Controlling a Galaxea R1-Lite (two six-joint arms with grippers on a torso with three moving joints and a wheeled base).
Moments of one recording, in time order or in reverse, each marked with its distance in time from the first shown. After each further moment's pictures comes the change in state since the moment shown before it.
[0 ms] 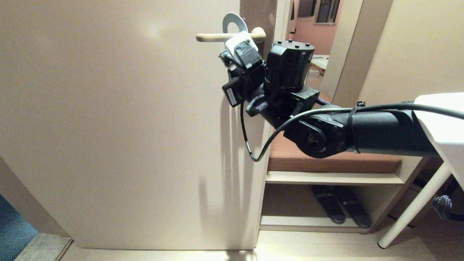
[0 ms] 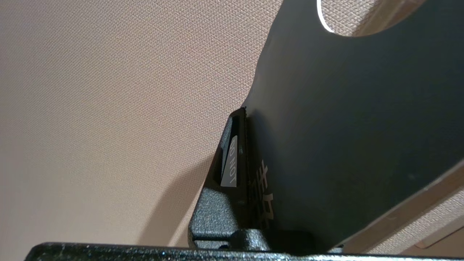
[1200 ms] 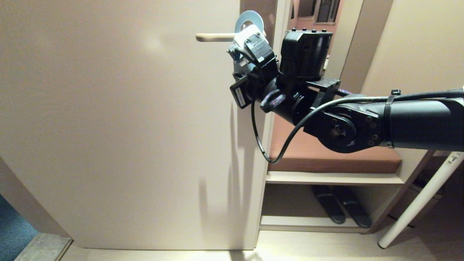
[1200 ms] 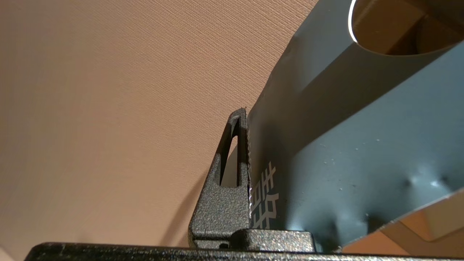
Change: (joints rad) left arm 0.000 0.000 0.000 0.000 0.000 -0.001; right arm 0.000 -0.103 0.067 0.125 0.054 0.017
